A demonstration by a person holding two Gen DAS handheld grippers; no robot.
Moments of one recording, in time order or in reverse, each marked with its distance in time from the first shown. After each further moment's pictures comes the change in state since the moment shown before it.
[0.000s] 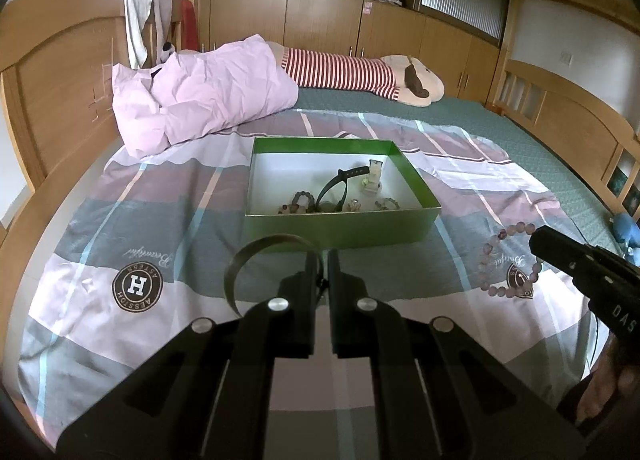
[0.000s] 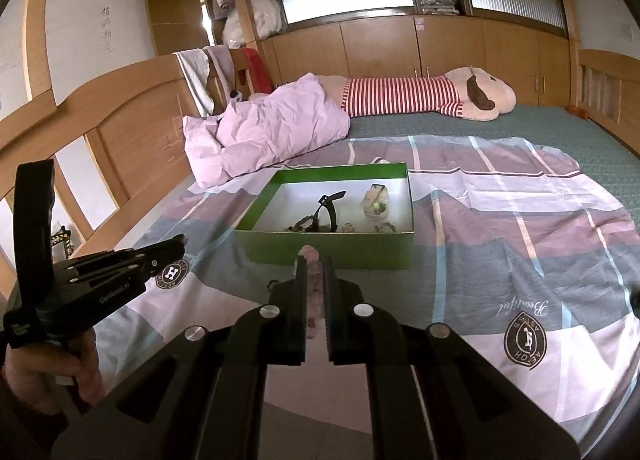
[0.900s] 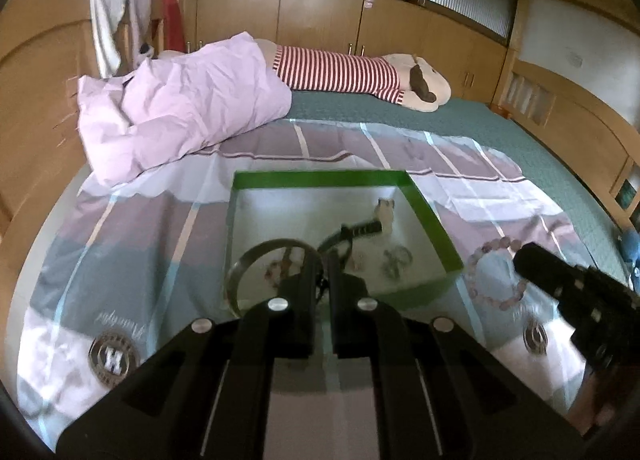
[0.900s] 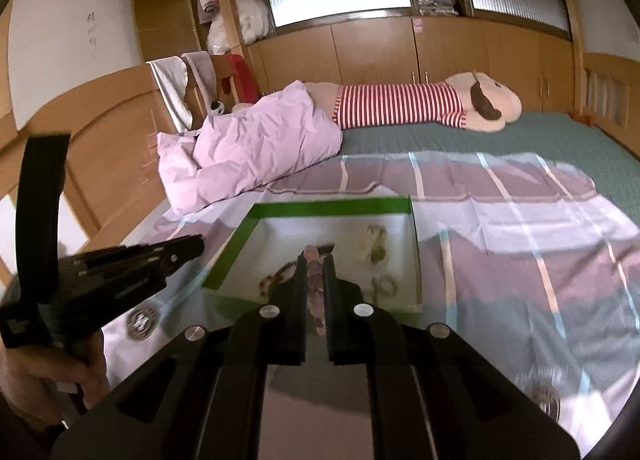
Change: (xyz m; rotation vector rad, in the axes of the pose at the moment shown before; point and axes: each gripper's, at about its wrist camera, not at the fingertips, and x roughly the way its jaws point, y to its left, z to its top) left arm 0.096 0.001 0.086 0.006 0.025 -0.020; right arm 0.099 -0.018 0.062 0.000 -0.026 -0.027
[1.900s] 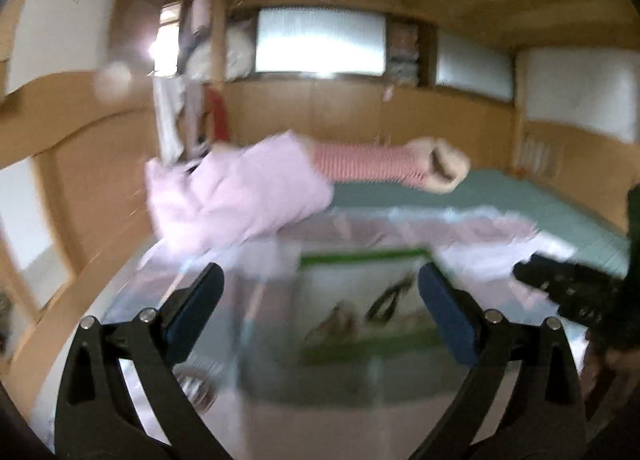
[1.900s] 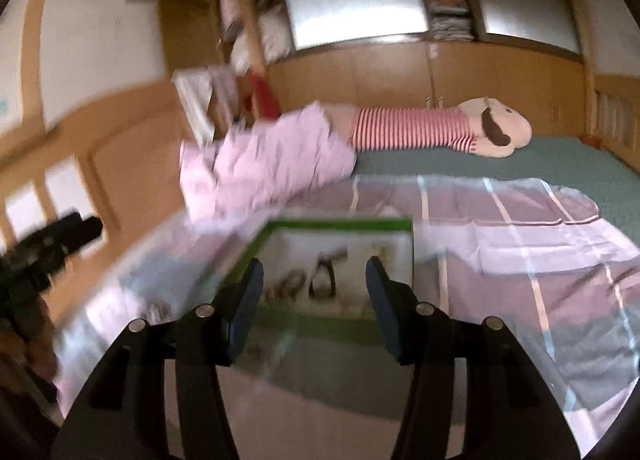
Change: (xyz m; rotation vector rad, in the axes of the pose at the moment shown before) left arm -0.124 0.027 -0.042 0.033 -0.306 0.160; right arm -0.051 0.000 -0.019 -0.083 -0.044 0.061
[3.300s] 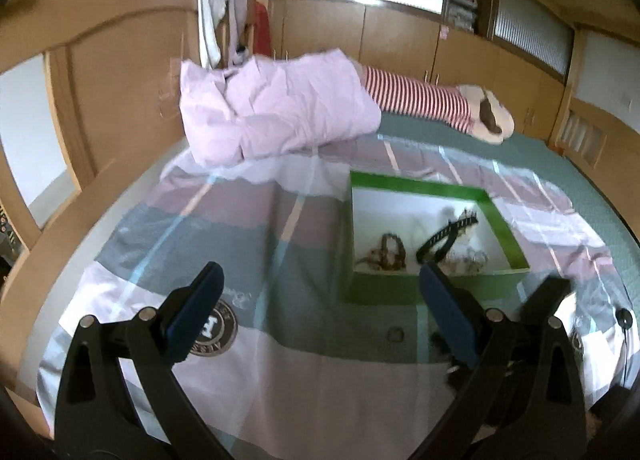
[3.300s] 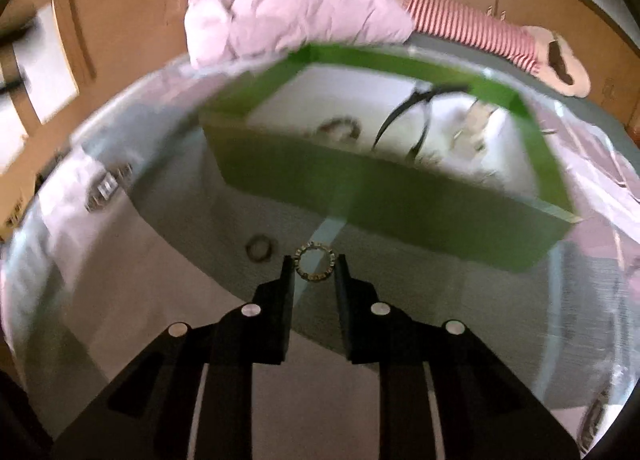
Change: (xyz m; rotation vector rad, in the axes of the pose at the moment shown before) left arm 0.061 0.045 -0.031 -0.135 0.256 0.065; right arm 0.147 0.056 -0.068 -0.110 0.378 0.008
